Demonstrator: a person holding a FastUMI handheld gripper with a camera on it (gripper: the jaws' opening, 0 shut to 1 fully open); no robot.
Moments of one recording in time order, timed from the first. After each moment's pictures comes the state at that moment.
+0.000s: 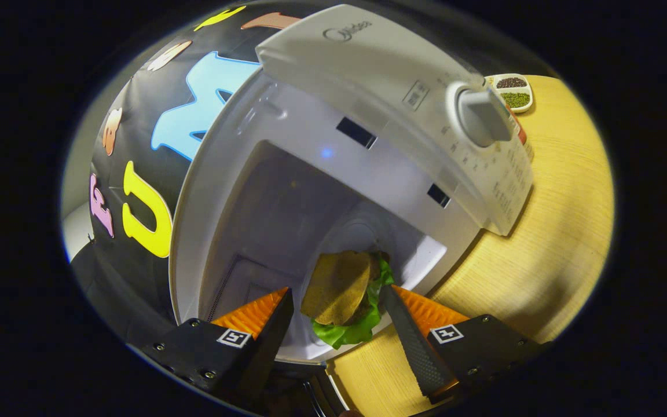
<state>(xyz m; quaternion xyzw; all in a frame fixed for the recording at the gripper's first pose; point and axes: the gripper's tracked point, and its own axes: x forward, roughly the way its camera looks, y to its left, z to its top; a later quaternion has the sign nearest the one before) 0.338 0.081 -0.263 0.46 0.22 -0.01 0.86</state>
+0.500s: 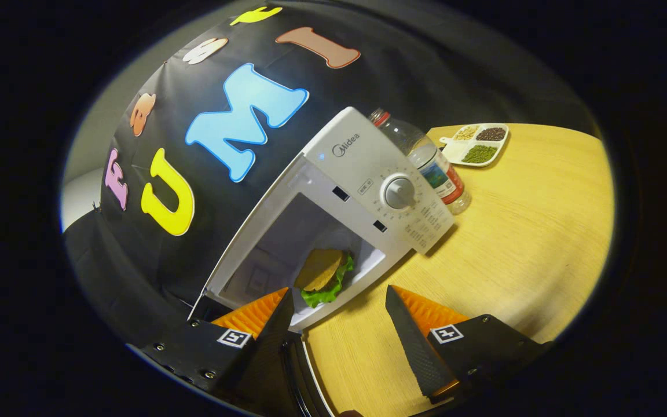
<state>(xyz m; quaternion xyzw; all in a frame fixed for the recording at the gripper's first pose) 0.213 0.026 -0.216 0.38 0.22 -0.01 0.90</state>
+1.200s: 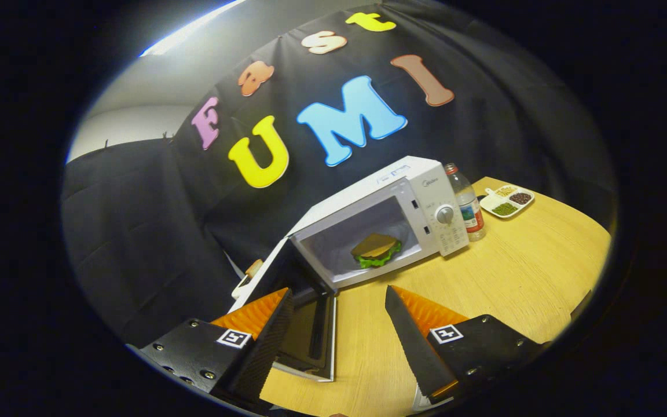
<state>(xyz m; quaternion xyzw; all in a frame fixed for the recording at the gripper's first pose) 0.058 0.096 -0.118 0.22 0.17 0.14 0.95</state>
